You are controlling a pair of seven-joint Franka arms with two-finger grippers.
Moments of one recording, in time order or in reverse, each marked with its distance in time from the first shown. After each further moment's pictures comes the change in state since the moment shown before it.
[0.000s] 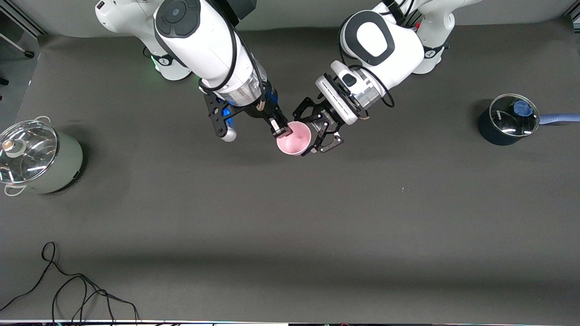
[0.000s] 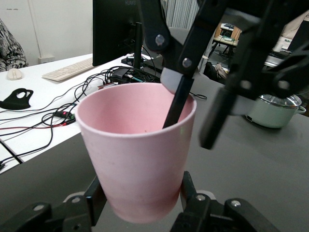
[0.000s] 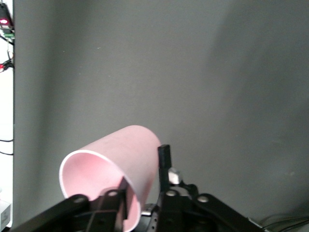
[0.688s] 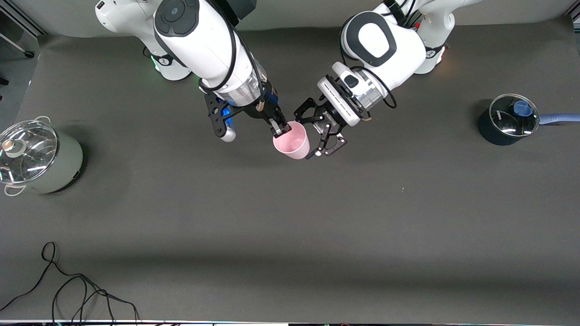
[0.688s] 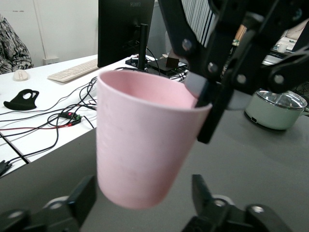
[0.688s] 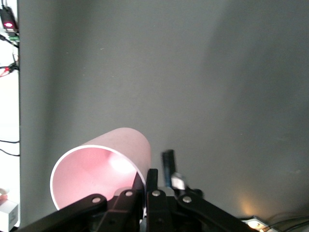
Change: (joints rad) left arm 0.003 0.002 0.008 0.007 0.001 0.004 0.000; right arm -0.001 0.000 -0.004 0.002 0.000 0.015 0.013
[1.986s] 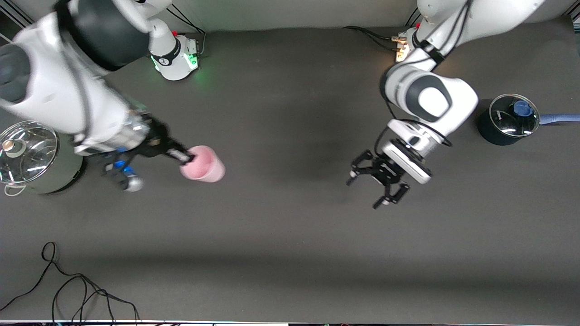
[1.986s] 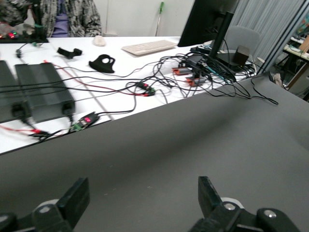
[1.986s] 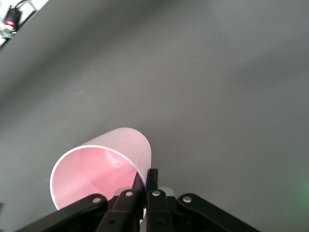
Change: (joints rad) left arm 0.224 0.135 0.117 -0.035 0.046 -0.092 -0.007; right arm -0.254 -0.040 -0.159 0.012 -0.003 -0.329 -0.991
